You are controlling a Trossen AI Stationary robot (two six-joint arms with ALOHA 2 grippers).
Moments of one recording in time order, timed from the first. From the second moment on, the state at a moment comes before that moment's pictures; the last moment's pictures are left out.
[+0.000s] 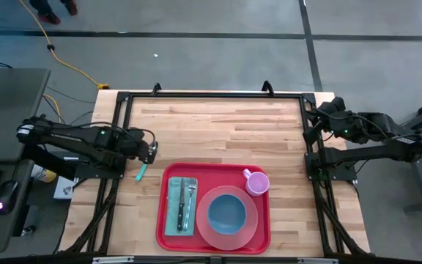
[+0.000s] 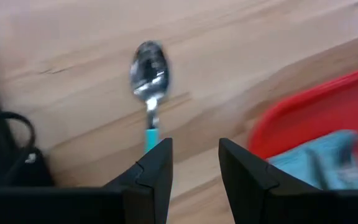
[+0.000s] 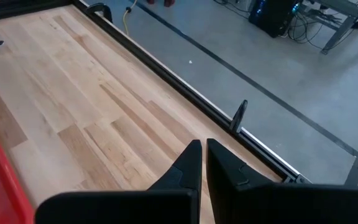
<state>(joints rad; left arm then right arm) -0.12 0.85 0.70 -1.10 -0.30 -1.31 -0.05 0.54 0.96 -1.13 0.67 0.36</state>
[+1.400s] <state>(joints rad) -0.12 1.20 0.54 -0.92 -0.04 -1.29 -0.05 0.54 0.96 -1.10 0.66 0.38</state>
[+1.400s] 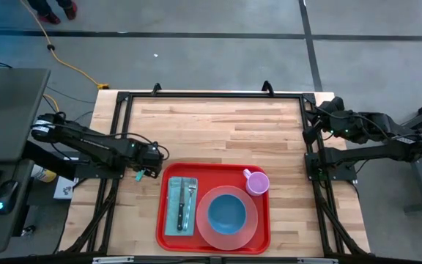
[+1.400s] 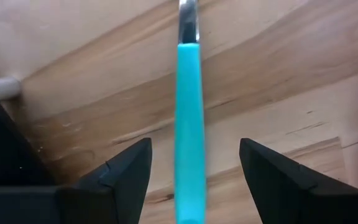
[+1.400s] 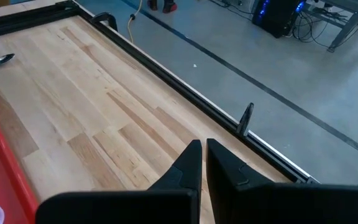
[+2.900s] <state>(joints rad) -0.13 1.20 0.49 -0.84 -0.03 -1.26 -0.05 0.54 0.96 -1.10 0.68 0.38</state>
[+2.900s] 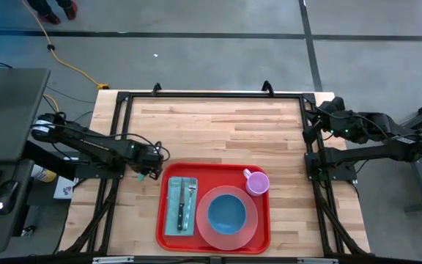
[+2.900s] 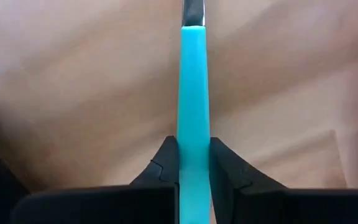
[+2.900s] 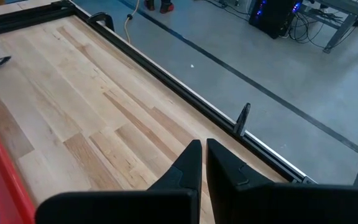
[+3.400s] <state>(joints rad) -0.14 1.19 0.70 -0.84 -0.01 -1.21 -0.05 0.54 0.96 -1.11 0.68 0.38</state>
